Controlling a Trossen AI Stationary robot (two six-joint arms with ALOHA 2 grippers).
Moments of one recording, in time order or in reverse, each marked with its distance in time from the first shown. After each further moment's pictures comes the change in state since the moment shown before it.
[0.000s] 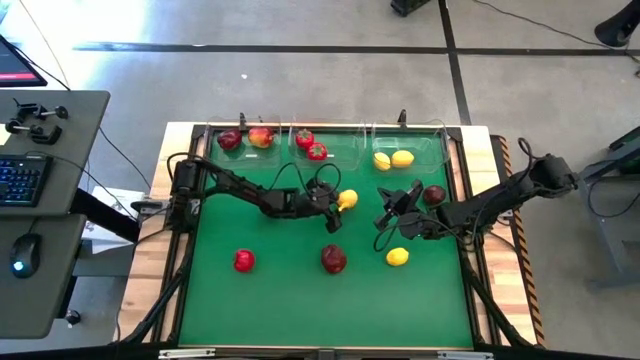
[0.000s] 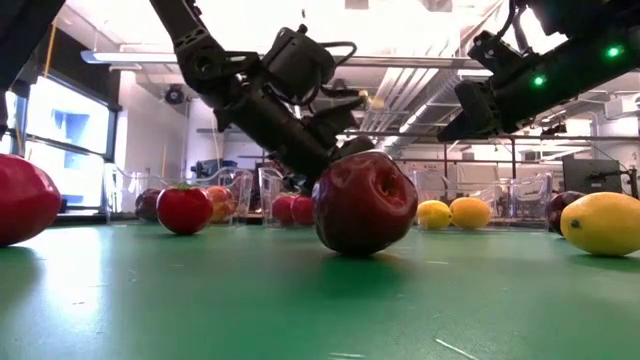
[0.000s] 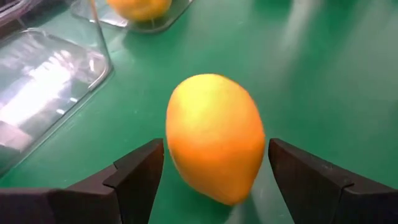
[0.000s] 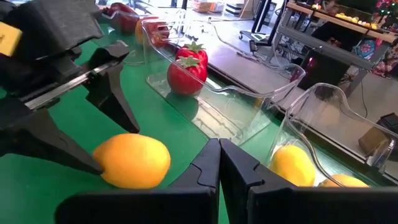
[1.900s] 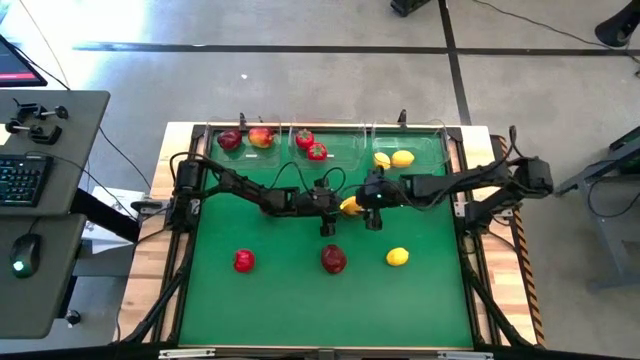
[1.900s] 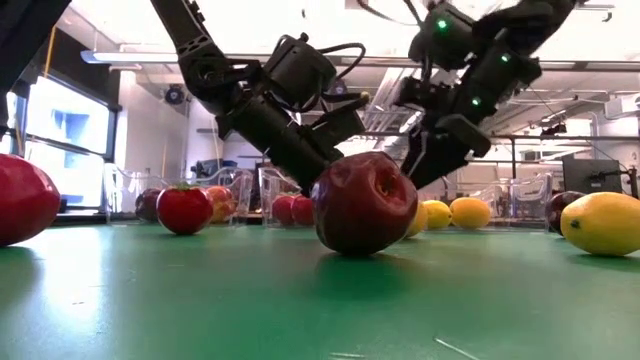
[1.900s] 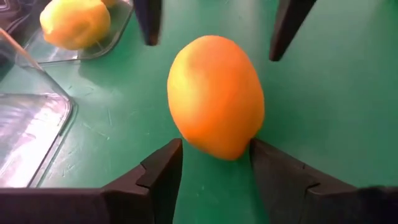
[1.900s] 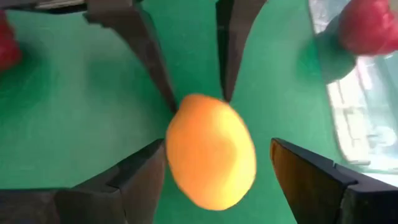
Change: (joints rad) left arm 0.019 0.022 -0.001 0.015 0.130 0.363; right arm -0.375 0.224 0.309 -0.351 -0.918 -0.528
